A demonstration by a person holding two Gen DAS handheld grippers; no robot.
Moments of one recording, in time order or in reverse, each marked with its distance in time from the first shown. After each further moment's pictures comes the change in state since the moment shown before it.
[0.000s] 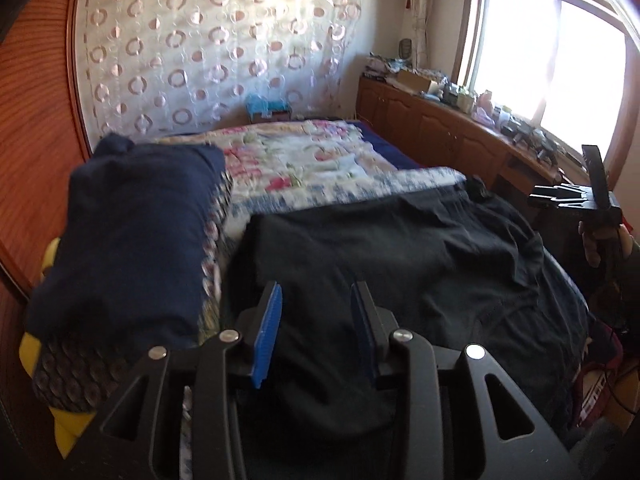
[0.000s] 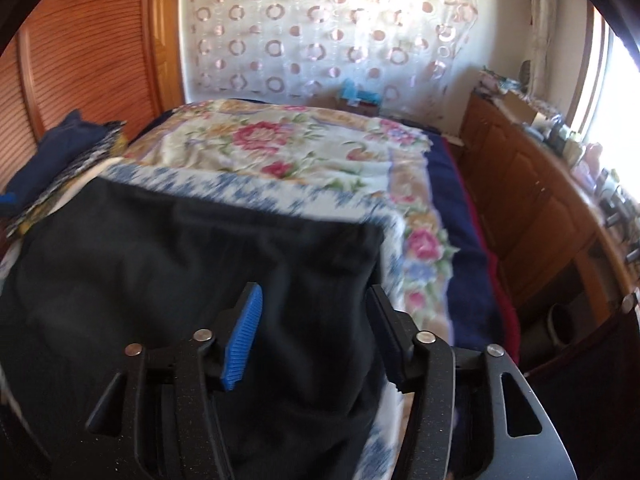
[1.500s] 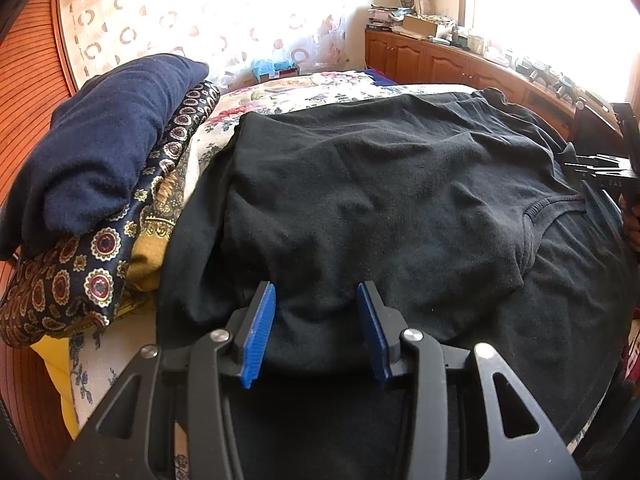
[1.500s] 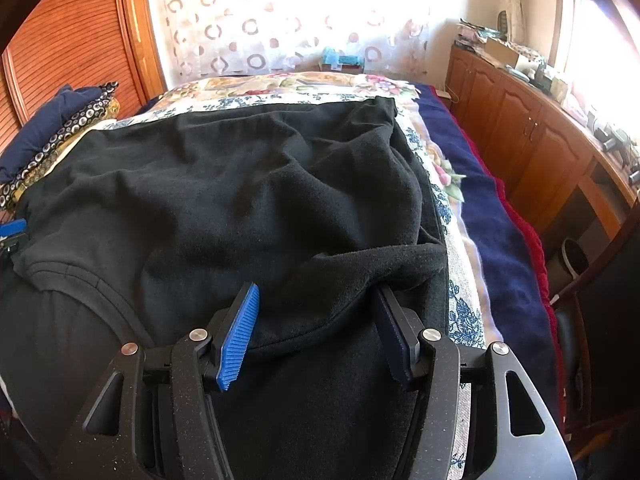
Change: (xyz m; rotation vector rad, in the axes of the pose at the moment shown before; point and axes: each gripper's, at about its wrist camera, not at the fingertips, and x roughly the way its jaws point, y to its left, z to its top) left arm 0.044 -0.022 -0.066 0.090 0.126 0.122; right arm 0.020 0.020 -0.077 0.118 0.078 -0.042
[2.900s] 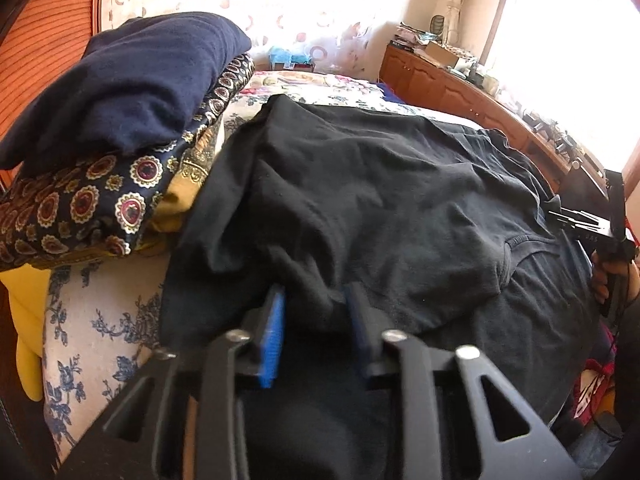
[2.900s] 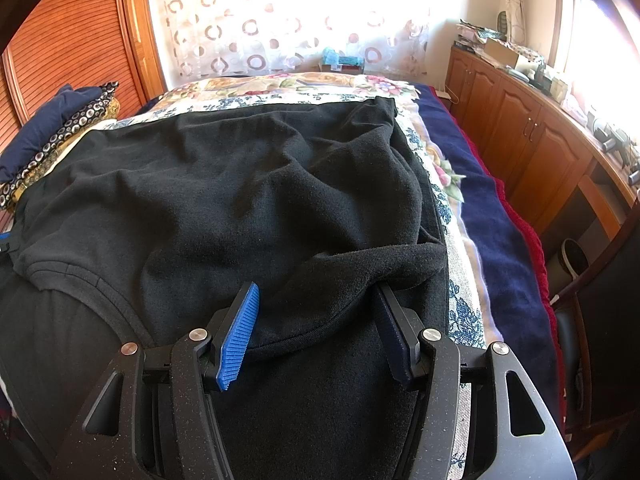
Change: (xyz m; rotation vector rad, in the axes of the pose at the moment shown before) left arm -0.013 0.031 -0.017 -0.214 -0.005 -0.123; right arm 0.000 0.000 -0.001 0.000 0.001 0.000
